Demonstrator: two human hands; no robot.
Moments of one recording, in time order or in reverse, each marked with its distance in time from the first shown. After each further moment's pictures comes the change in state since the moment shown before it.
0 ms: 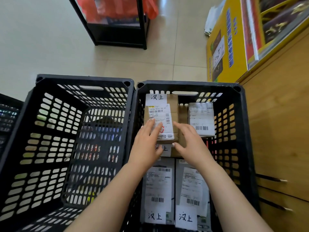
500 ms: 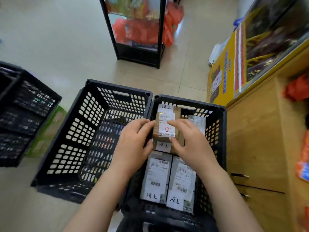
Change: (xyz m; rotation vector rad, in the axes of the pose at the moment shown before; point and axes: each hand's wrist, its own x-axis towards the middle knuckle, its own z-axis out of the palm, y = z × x) left_hand -0.130 0.063 -0.163 -0.029 0.369 0.069; right_hand -0.126 -0.152 -0.078 -0.215 0.132 -0.357
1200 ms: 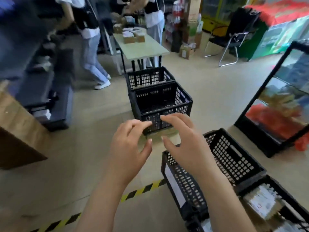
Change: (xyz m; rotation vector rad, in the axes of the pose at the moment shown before) left_hand -0.329 0.063 -0.321 0.340 0.847 -0.605; right_hand -0.143 -0.397 0.001 0.197 -0.290 -1.000
